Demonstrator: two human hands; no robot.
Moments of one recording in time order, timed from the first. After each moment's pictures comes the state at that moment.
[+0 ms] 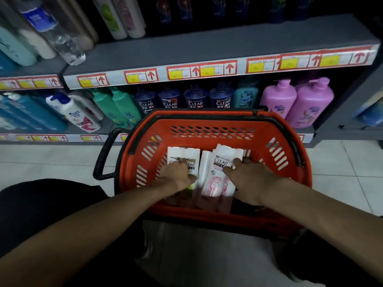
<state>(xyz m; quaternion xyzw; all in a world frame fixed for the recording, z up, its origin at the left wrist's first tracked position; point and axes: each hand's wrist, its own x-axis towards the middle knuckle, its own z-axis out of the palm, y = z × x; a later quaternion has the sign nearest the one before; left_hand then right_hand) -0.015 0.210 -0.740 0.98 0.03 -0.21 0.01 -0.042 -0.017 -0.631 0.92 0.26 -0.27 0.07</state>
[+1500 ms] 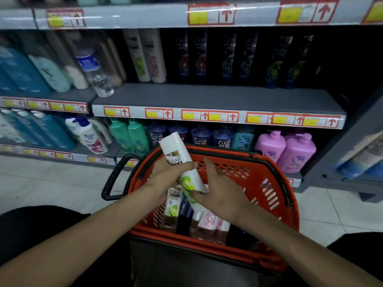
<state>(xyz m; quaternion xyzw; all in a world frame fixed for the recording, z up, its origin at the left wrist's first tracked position) -0.031 0.214 -0.587 0.70 0.22 -0.04 0.68 -0.040 0.039 -0.586 0.94 0.20 -0.11 -0.26</state>
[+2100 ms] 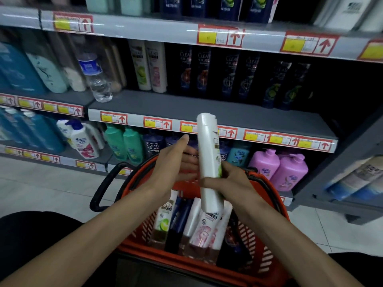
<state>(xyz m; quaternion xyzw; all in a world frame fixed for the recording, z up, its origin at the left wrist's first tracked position) -0.017 0.194 -0.515 0.66 0.17 -0.01 0.73 -0.011 0.030 -0.545 0.75 0.01 -0.17 -0.64</state>
